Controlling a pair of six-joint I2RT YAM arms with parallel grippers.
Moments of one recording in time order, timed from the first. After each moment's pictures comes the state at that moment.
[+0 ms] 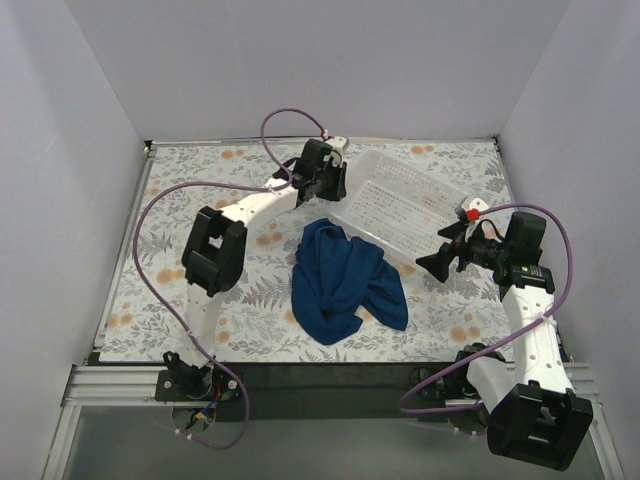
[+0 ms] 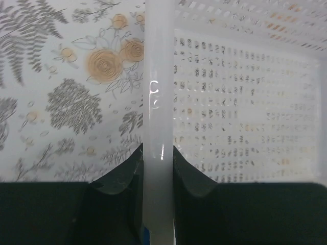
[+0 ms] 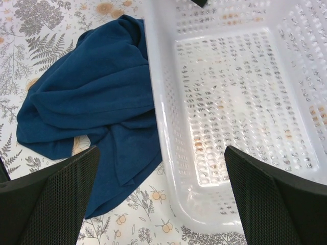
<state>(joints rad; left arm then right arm) -0.58 2.23 1.84 -0.26 0.13 -0.20 -0.19 0.91 0.70 -0.42 -1.05 -0.50</state>
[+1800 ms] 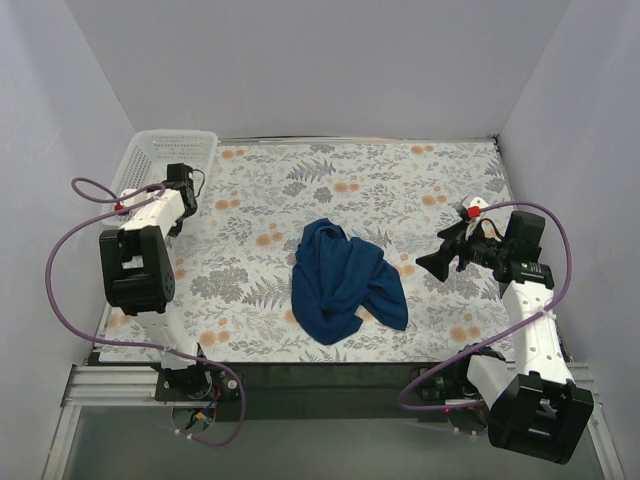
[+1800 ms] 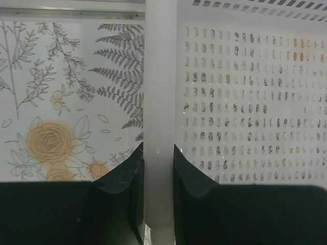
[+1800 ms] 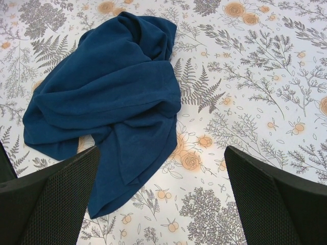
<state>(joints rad) 0.08 1.79 1.27 -0.72 -0.82 -1.38 -0.20 0.94 0.70 -0.42 -1.06 -0.47</state>
